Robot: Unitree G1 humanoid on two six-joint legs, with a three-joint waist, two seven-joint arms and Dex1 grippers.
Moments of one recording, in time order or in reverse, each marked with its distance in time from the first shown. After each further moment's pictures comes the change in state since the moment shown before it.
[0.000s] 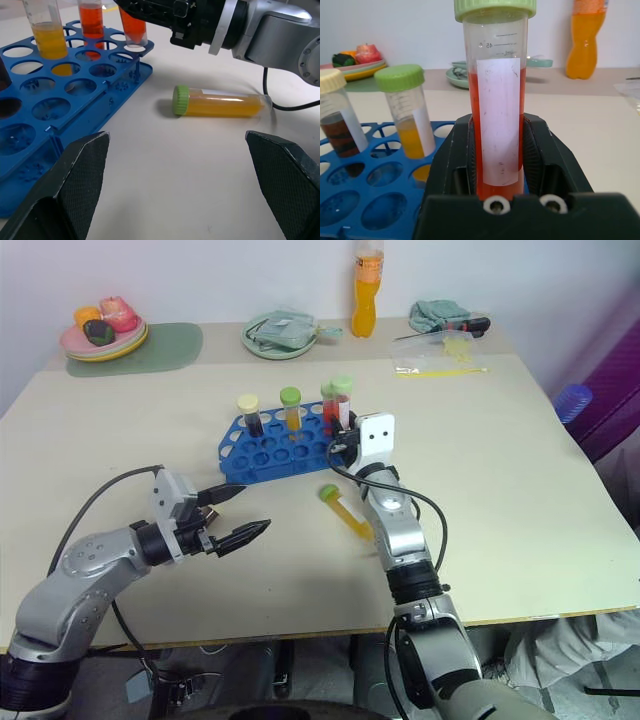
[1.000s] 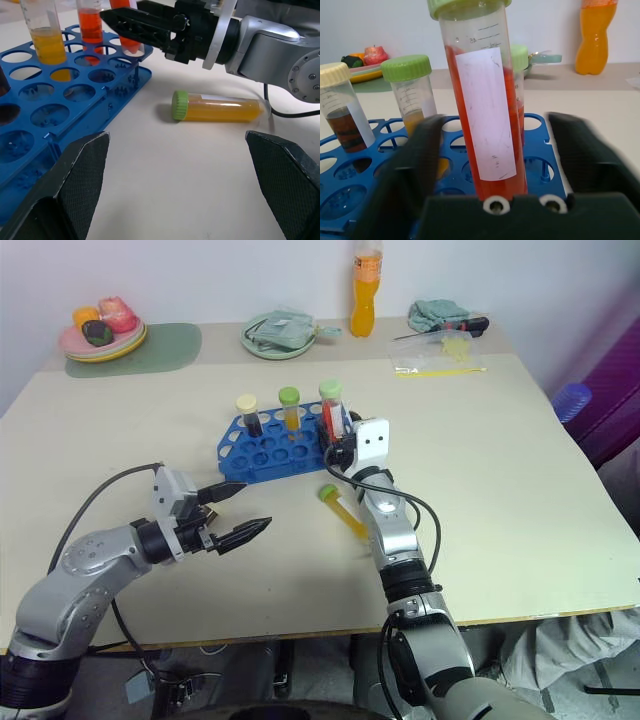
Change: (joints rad) left arm -0.012 0.000 -0.001 0.000 -0.013 0.003 0.008; right arm -0.017 0.036 -0.035 0.101 -0.017 -0.087 0.029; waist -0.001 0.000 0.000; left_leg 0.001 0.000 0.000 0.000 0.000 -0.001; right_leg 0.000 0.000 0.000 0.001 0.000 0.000
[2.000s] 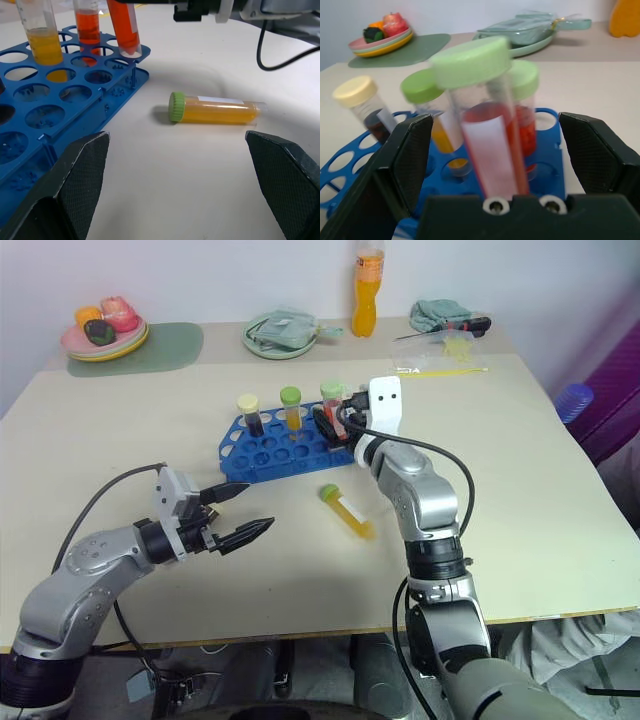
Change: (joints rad) left arm -0.003 -0.010 -0.010 0.003 -0.002 -0.003 0.000; right arm -0.126 -0.113 -0.073 -0.355 0.164 0.748 0.054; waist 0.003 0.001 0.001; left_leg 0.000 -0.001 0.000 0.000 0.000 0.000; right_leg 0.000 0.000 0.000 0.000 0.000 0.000
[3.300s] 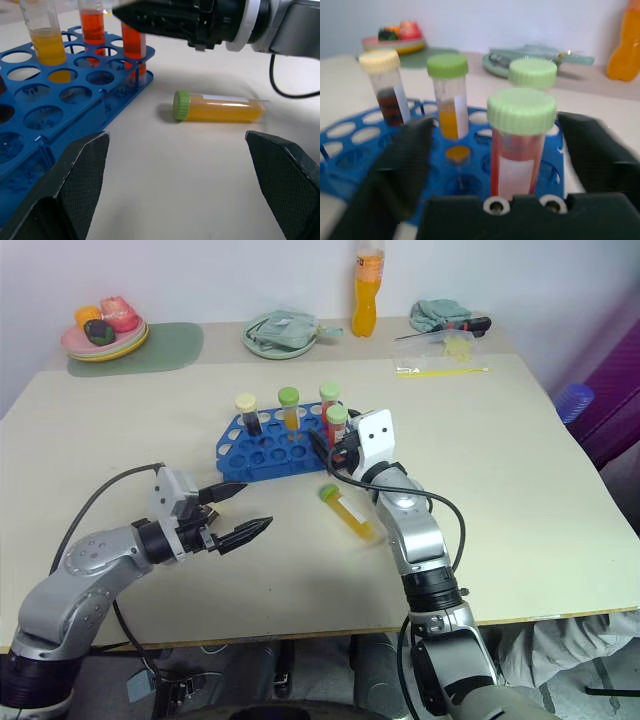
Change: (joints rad) left arm 0.005 0.013 0.008 0.001 0.005 -0.007 0.004; right arm 0.187 -0.049 0.119 -0.035 -0.159 -0.309 0.074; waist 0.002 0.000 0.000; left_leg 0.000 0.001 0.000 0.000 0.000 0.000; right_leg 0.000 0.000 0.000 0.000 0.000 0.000
